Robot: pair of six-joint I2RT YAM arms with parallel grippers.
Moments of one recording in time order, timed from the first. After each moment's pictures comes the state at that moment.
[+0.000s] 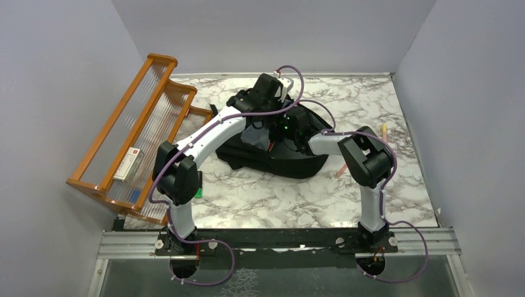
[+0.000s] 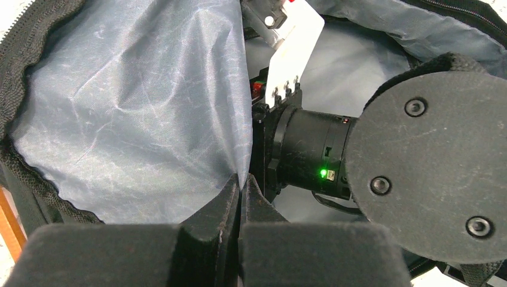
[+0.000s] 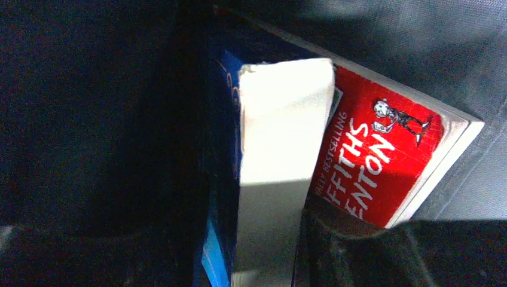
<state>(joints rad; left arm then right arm) -0.66 1.83 1.69 -0.61 -0.01 -0.07 0.59 2.04 1.13 0.50 -0.19 1.04</state>
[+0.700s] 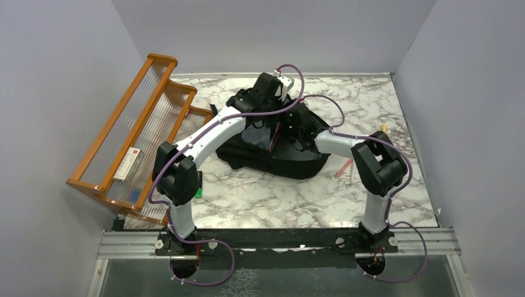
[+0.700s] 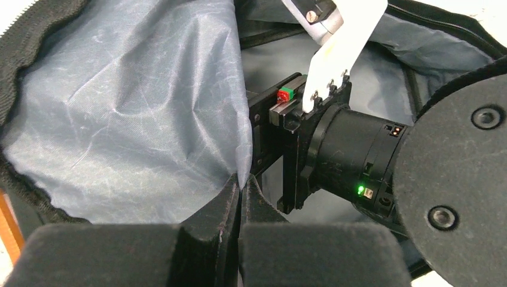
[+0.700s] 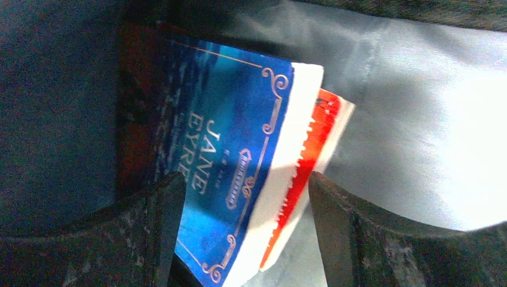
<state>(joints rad) -0.66 1.83 1.69 -0.59 -0.01 -0.07 0.59 1.91 1.14 0.23 -0.03 0.85</state>
